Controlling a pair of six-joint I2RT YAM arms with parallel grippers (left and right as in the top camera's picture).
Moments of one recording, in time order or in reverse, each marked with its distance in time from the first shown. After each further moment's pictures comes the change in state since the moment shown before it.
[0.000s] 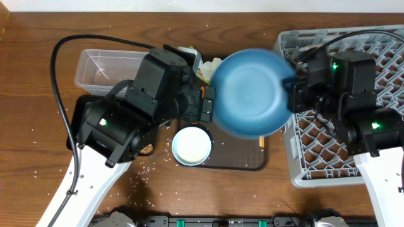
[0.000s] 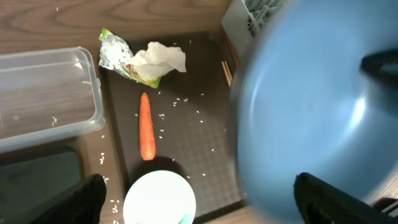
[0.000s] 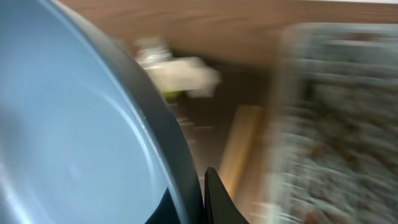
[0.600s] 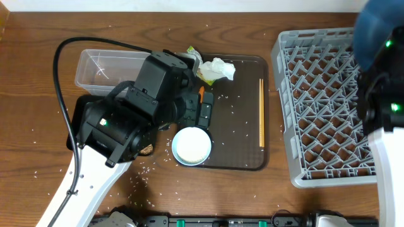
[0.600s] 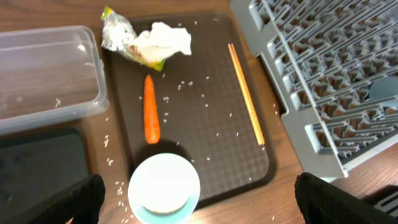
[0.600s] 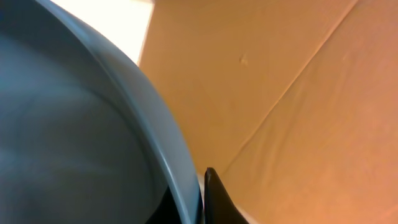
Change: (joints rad) left arm 0.000 0.000 0.000 -0.066 -0.001 0.000; right arm -0.272 0.118 0.000 0.651 1.055 -0.390
